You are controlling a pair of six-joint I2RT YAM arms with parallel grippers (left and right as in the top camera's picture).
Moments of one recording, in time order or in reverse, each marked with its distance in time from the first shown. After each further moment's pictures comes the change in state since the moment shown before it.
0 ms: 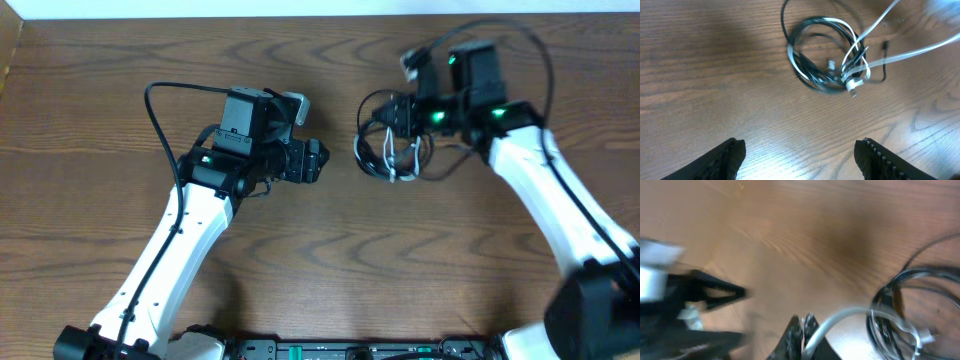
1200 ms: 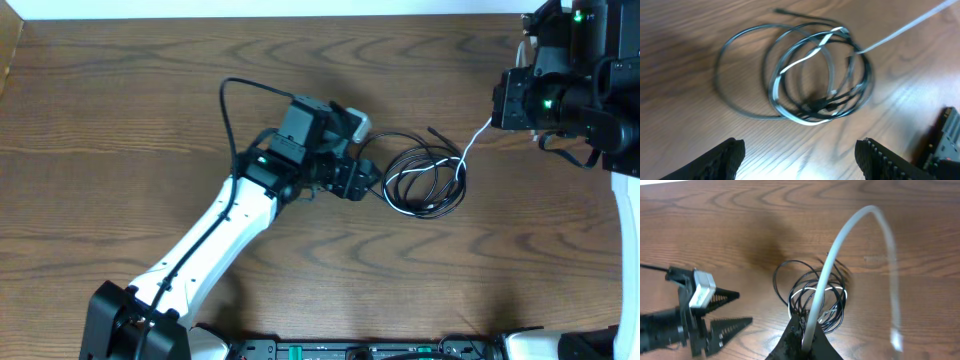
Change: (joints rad) left arm -0.215 0.118 -0.001 0.151 0.111 0.031; right arm -0.084 -0.106 0.717 -0.932 0.601 -0.063
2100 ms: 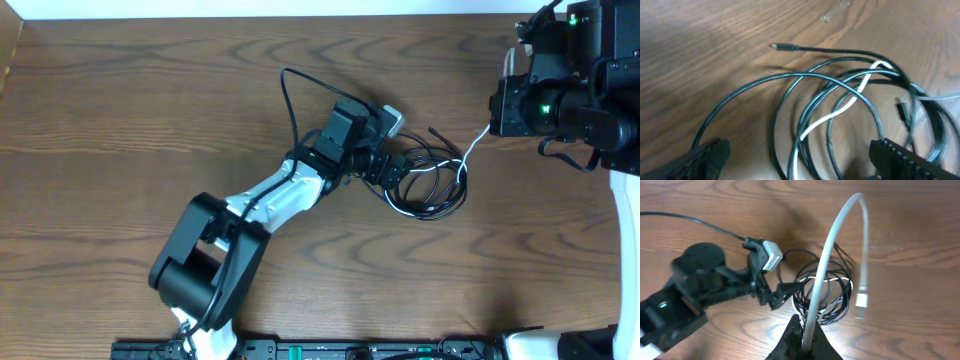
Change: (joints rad) left arm -0.059 0.386 -0.006 0.542 -0.035 0.042; right arm 0.000 0.005 0.000 -0.048 -0.034 -0.015
